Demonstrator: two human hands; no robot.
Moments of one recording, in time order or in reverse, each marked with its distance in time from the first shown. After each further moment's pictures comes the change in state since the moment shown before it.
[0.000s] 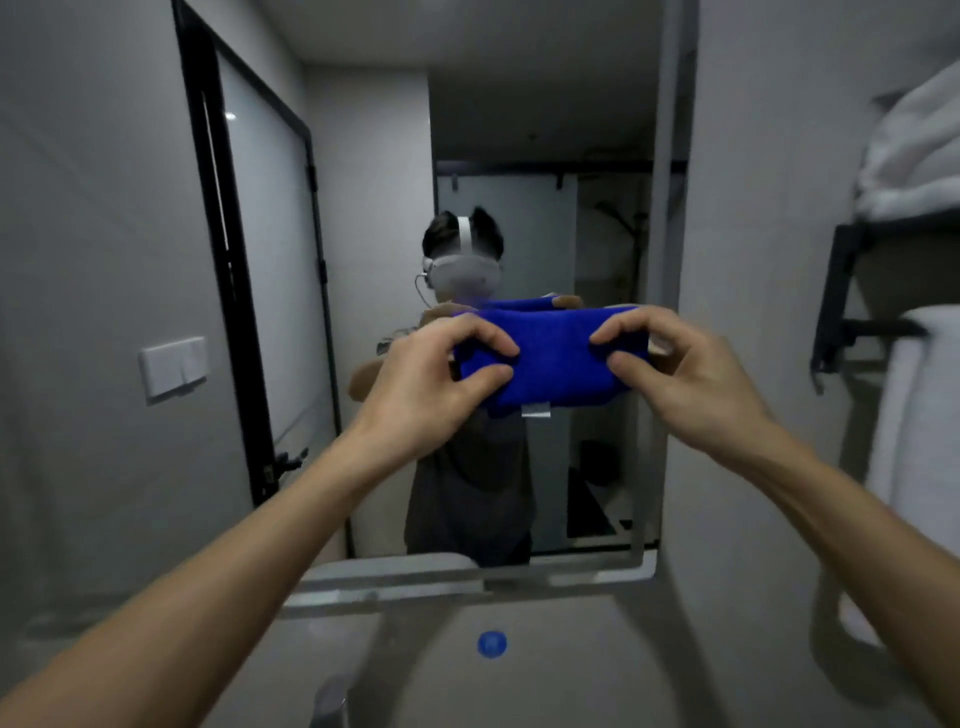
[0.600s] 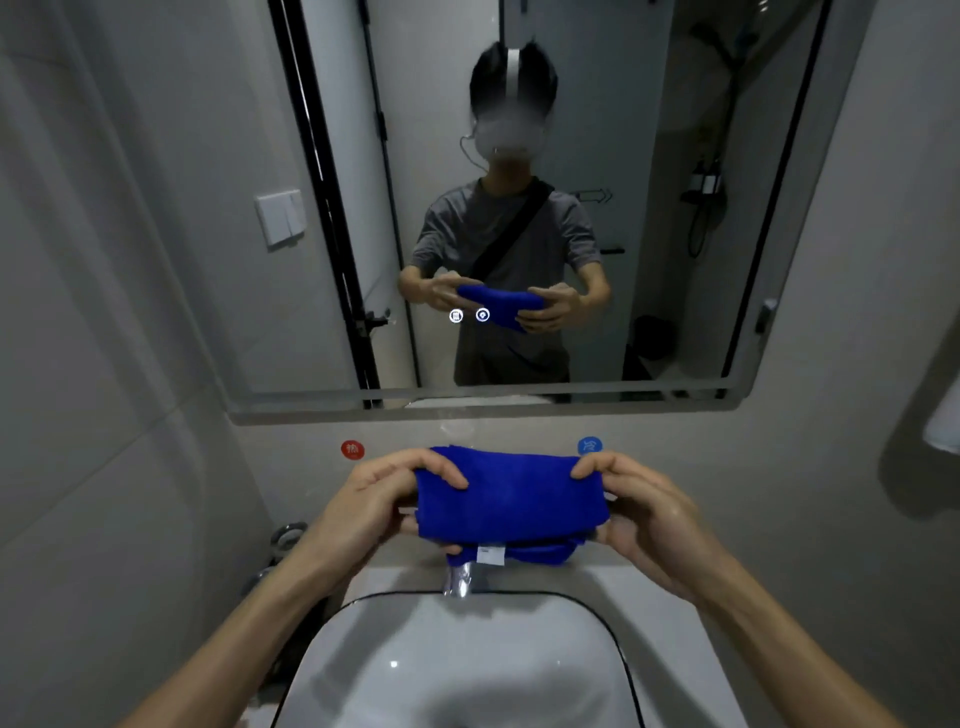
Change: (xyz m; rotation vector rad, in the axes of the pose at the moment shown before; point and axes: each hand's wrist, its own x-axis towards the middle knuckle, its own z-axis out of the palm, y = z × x) left_hand -0.285 -0.061 -0.100 -0.716 -0.189 -0.798; right_hand -0.234 -0.002 0.184 1.029 -0.275 0.753
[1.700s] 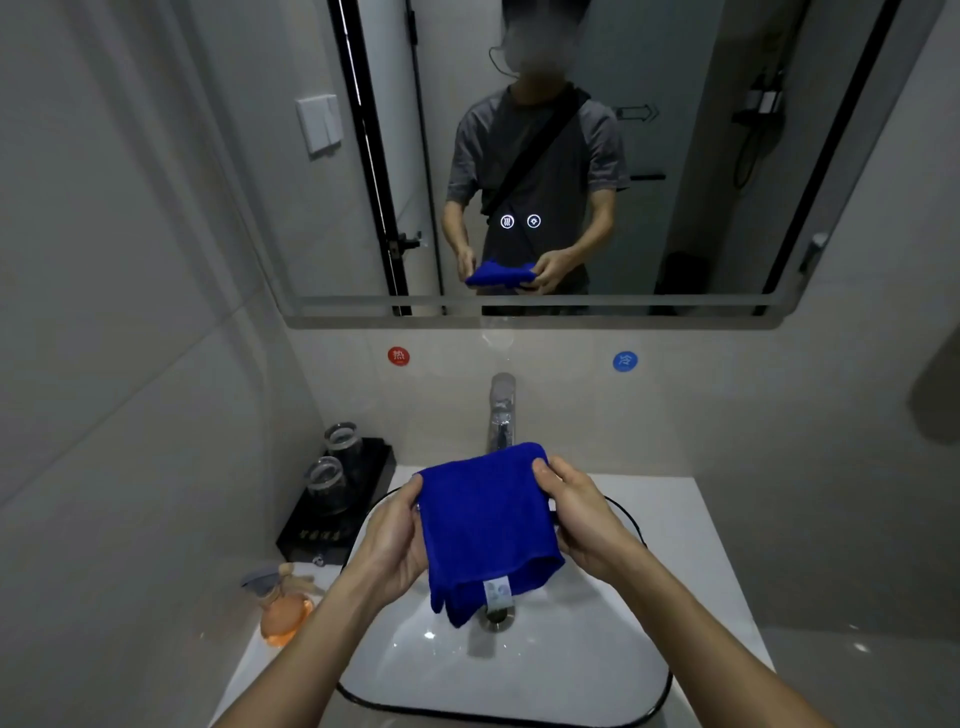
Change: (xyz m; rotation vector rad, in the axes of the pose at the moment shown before) left_hand -0.085 -0.127 -0.016 -0.643 0.367 -0.521; right_hand -0.019 0.133 0.072 -0.114 0.286 0.427
